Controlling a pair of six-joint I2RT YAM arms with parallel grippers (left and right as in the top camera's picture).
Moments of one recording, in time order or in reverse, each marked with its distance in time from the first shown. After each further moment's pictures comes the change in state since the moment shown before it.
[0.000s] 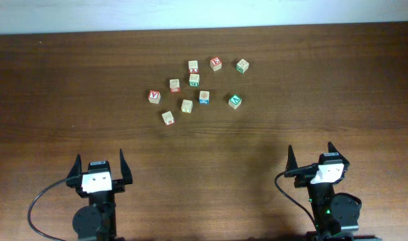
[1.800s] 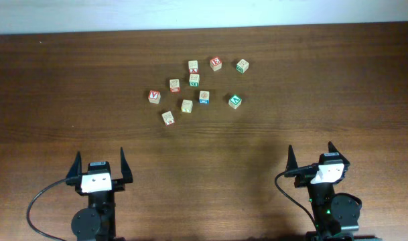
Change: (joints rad) left arm 0.000 0.000 0.007 0.045 0.030 0.000; right arm 0.000 0.000 0.002 0.001 0.000 0.000
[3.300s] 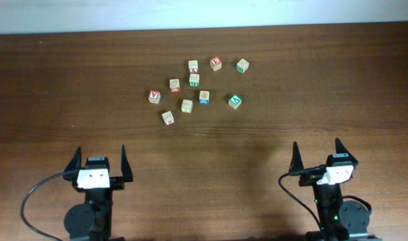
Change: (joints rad) left arm 0.000 0.127 0.142 -0.053 0.063 -0.008; right arm 0.001 0.005 0.106 -0.014 -0.009 0.000
